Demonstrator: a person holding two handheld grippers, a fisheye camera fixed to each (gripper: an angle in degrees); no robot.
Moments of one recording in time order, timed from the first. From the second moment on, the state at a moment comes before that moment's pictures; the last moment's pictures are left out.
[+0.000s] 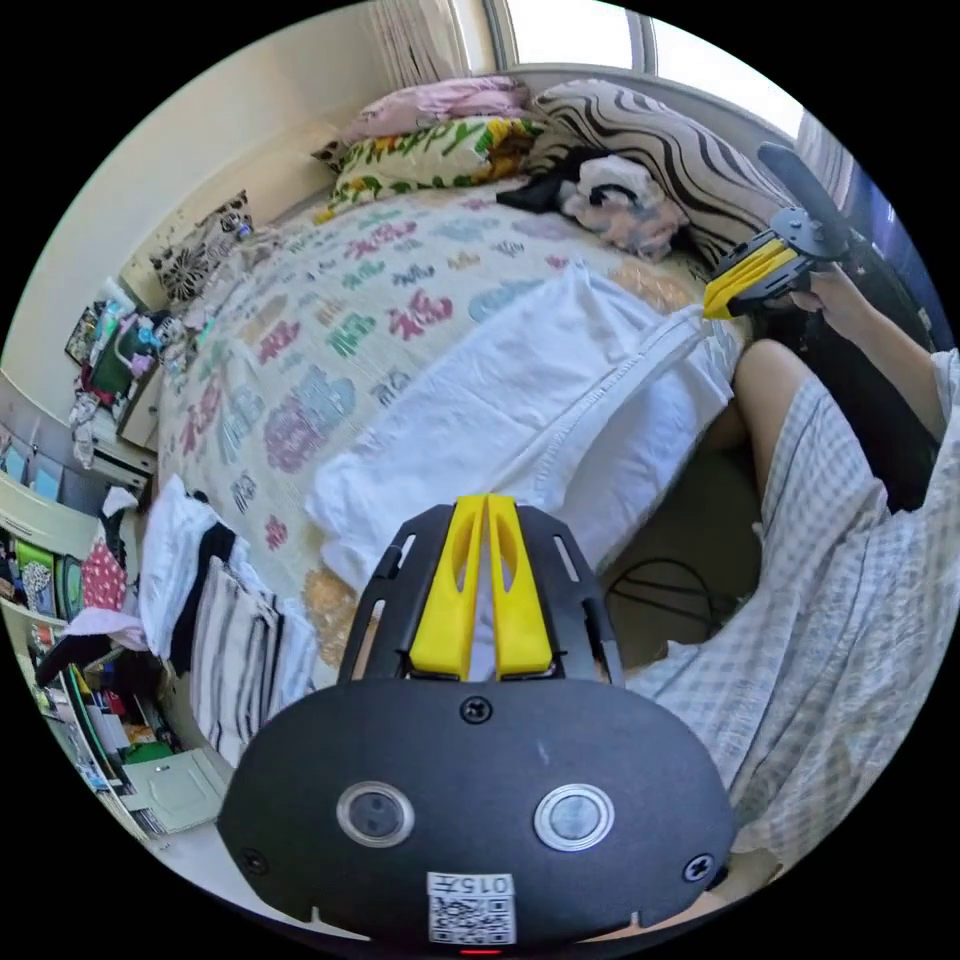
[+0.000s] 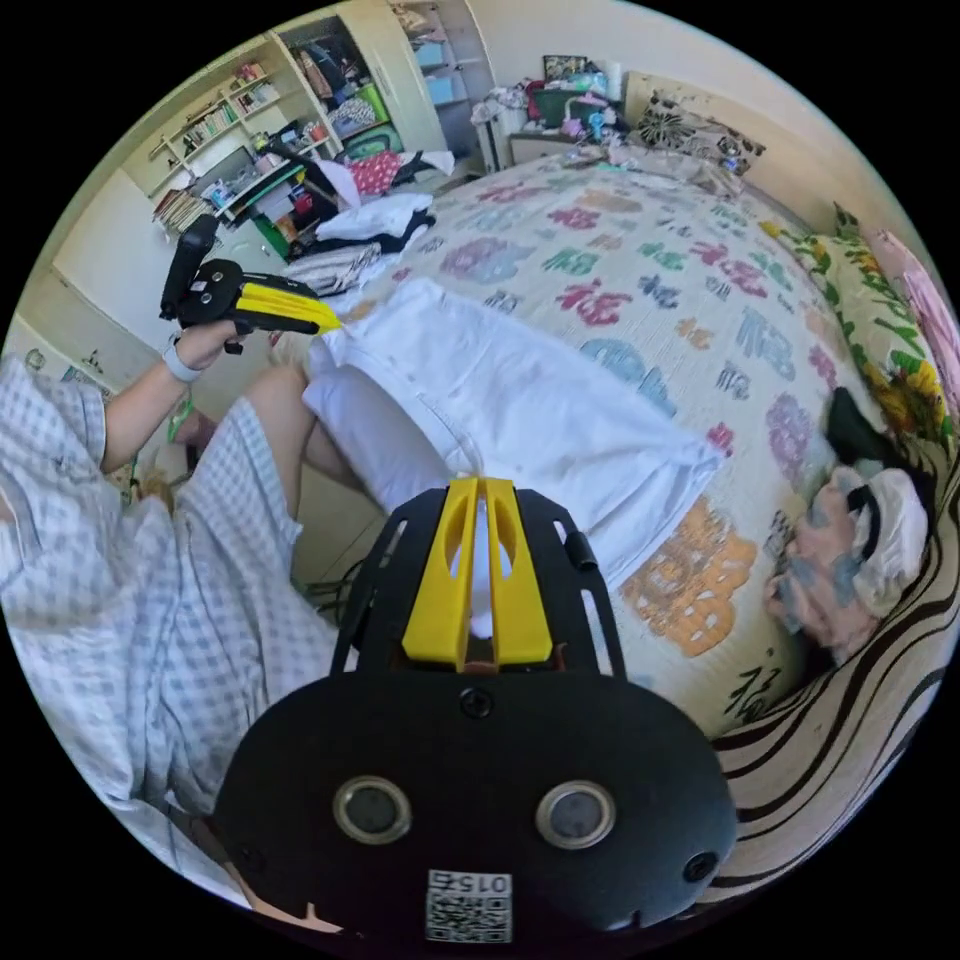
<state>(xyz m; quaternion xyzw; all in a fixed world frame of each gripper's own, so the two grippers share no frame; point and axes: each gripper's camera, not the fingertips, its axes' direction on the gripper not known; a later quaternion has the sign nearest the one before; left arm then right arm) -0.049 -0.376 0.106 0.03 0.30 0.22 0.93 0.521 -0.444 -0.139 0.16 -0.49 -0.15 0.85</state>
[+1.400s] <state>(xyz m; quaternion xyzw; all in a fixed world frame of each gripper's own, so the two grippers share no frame) -0.195 -0.342 0.384 -0.29 0.39 0.06 0.87 0.674 -0.464 0.080 -0.14 -0.57 0.02 0.81</state>
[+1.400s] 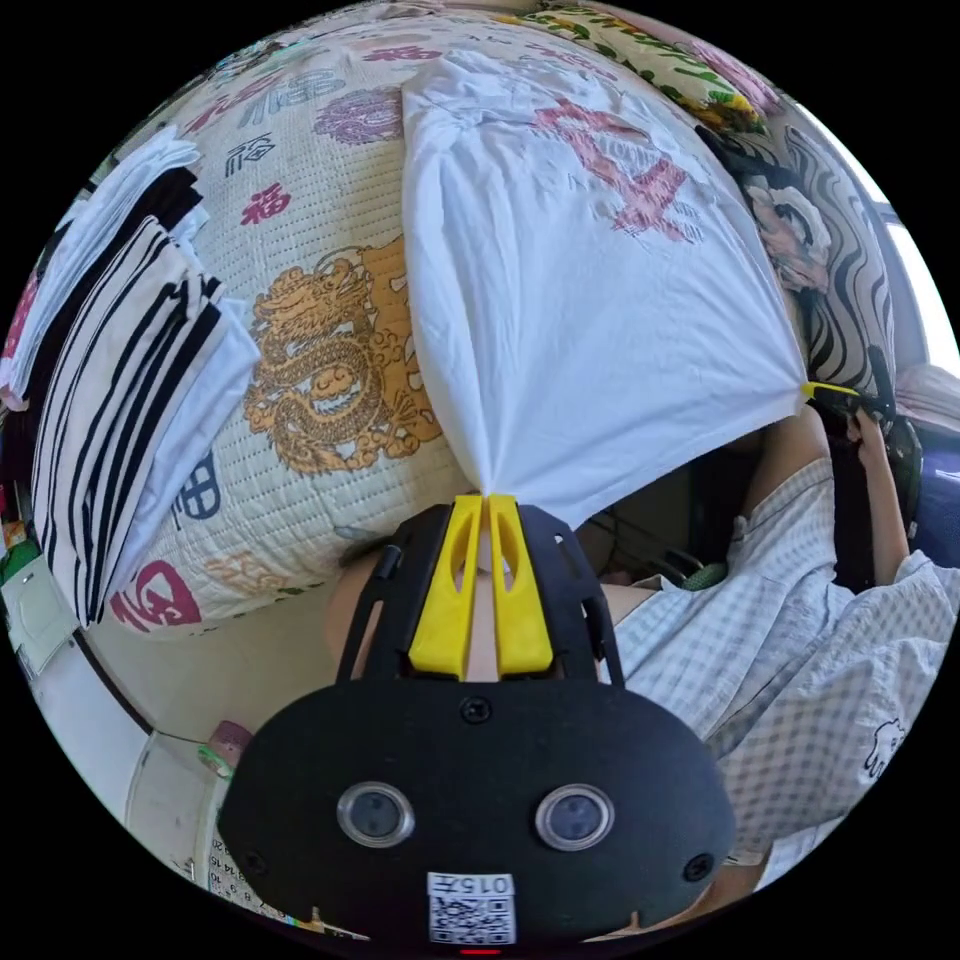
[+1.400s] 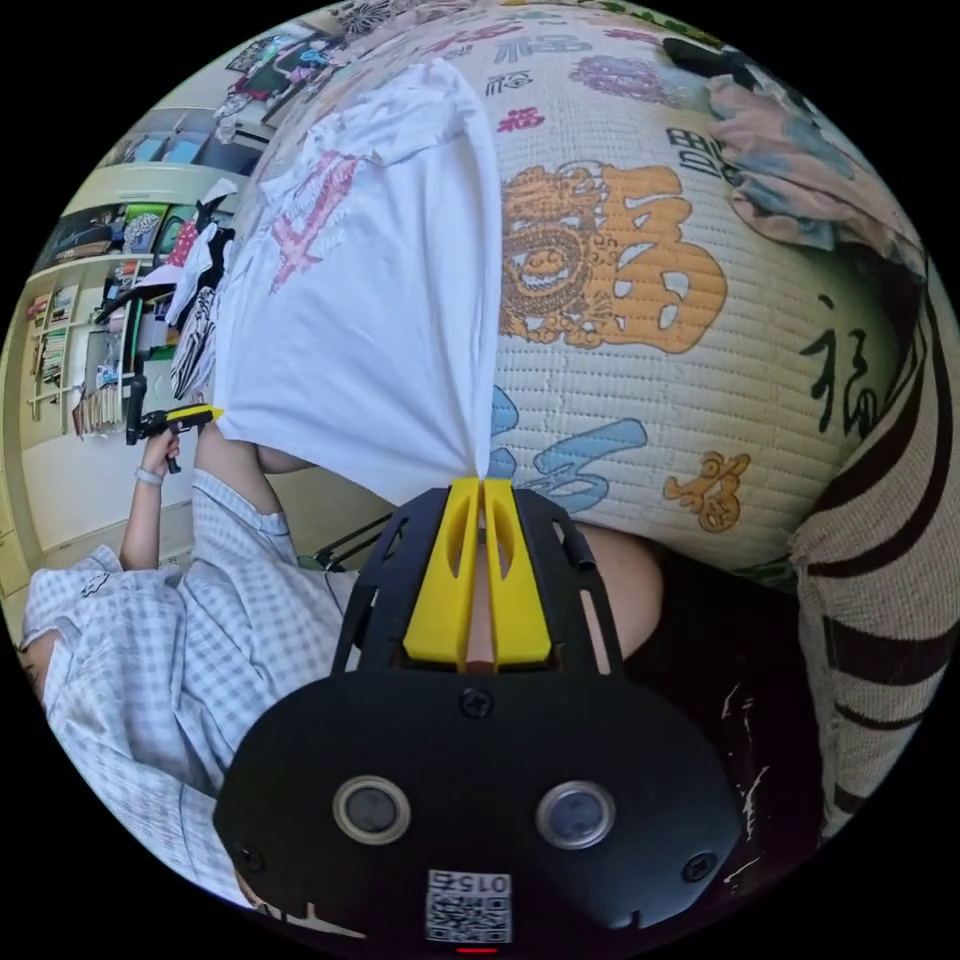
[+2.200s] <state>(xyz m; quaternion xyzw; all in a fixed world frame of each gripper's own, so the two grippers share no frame) -0.142 -0.633 0.480 -0.15 0.38 0.15 0.90 0.609 -0.812 0.003 0.01 -0.51 -0.14 0.85</state>
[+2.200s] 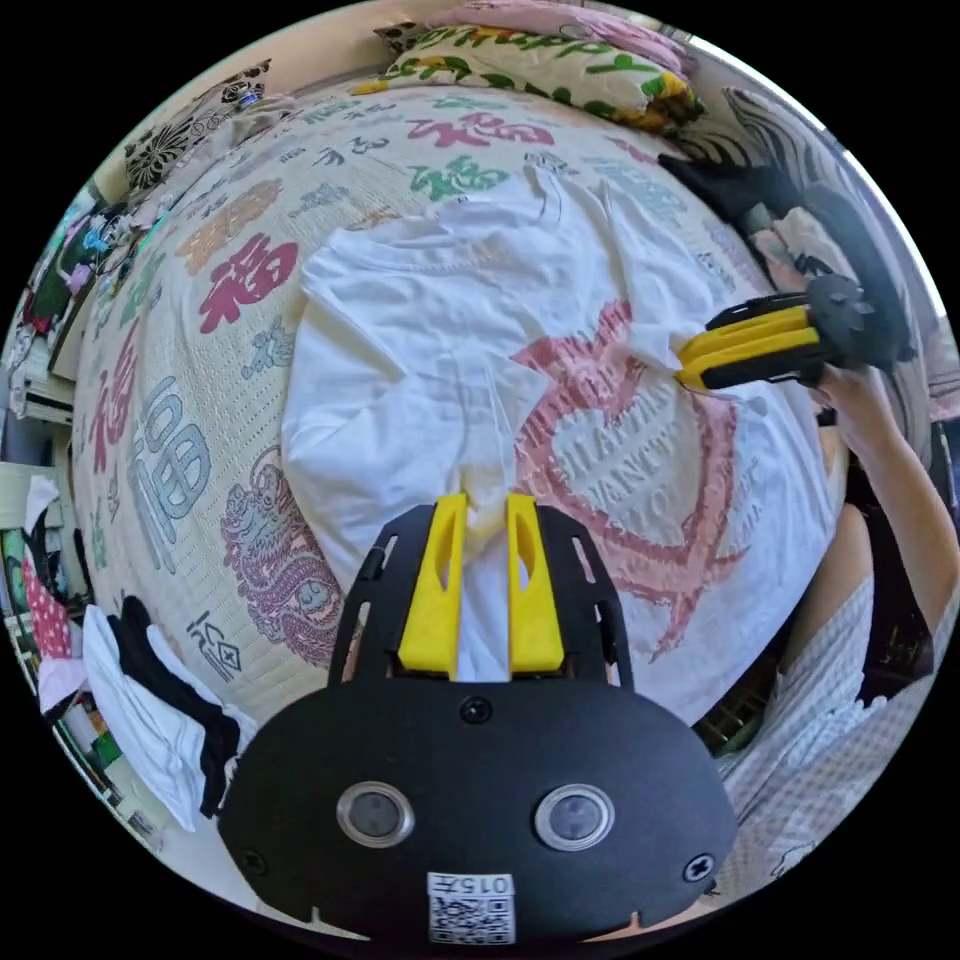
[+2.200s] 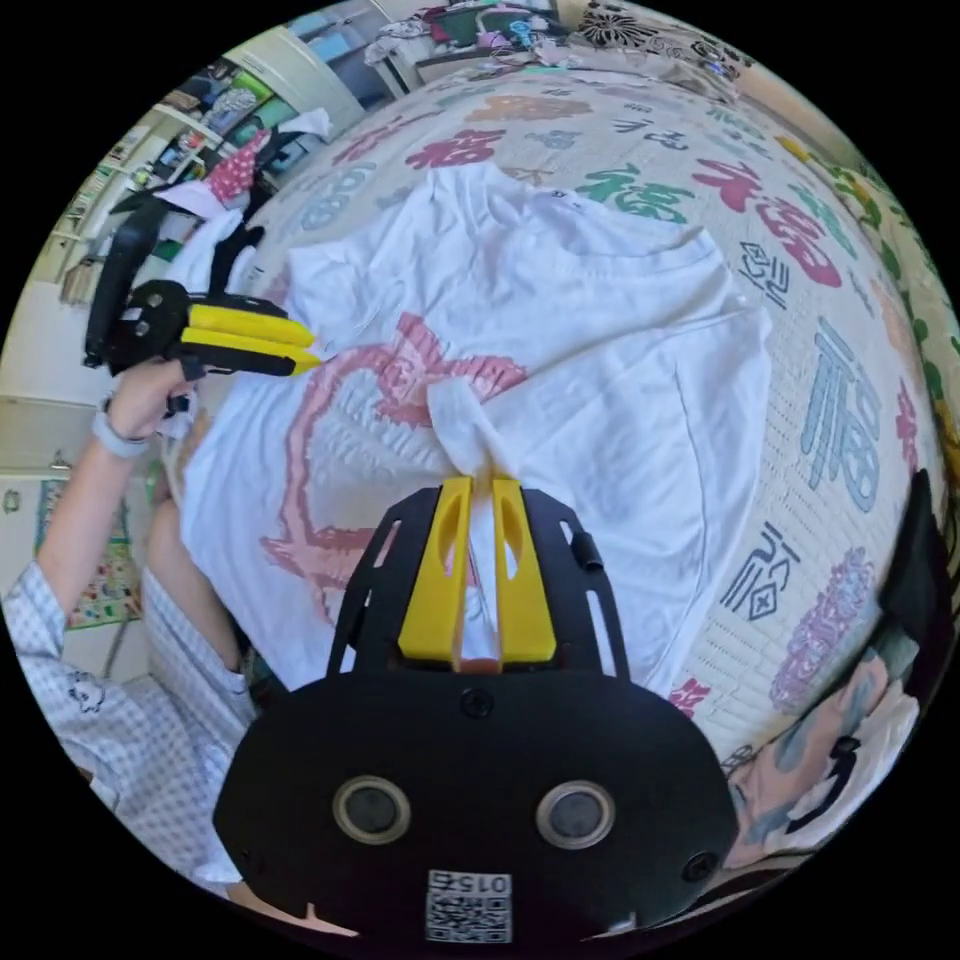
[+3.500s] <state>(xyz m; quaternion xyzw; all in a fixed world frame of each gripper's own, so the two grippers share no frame) -0.316 -0.581 0.488 -0.05 0.12 -0.11 0.99 0.778 -0.690 0.102 0.04 -0.56 0.04 0.83</state>
